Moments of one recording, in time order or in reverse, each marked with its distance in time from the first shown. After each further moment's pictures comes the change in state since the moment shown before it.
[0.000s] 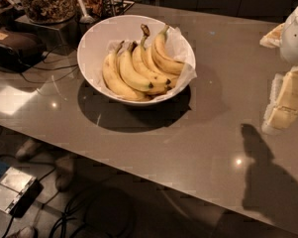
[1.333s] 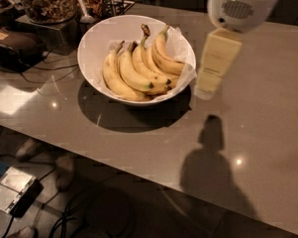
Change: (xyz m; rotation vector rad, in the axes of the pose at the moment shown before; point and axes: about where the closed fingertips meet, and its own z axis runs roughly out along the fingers) arm -0.089 -0.024 -0.012 0.087 0.164 0.168
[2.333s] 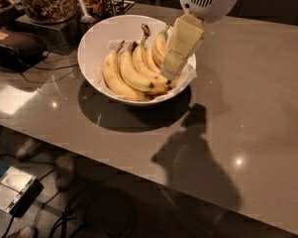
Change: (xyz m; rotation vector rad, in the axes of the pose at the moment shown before) arm -0.053 -0.020 0.011 -0.018 -0.088 0.156
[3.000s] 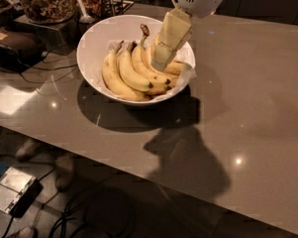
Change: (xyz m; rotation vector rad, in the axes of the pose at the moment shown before) arm -0.027 -0.009 0.013 -0.016 -0.012 0.045
